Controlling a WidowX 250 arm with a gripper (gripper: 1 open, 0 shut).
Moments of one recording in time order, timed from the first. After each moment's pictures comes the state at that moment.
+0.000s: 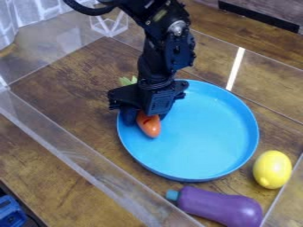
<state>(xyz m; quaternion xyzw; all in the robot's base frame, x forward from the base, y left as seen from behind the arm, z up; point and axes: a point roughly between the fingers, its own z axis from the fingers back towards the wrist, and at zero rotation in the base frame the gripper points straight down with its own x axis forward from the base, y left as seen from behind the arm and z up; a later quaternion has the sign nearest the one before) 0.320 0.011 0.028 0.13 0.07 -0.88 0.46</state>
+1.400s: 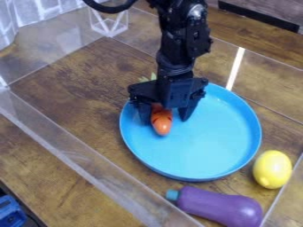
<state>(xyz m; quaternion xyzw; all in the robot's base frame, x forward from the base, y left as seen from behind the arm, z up) 0.348 -0.002 0.030 0.11 0.03 -0.90 0.43</state>
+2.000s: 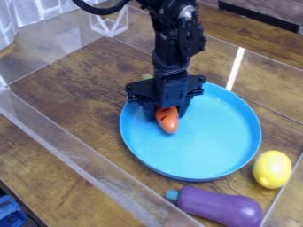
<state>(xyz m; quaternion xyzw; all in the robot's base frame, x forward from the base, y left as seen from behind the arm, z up) 0.343 0.000 0.027 0.11 0.02 -0.91 0.41</state>
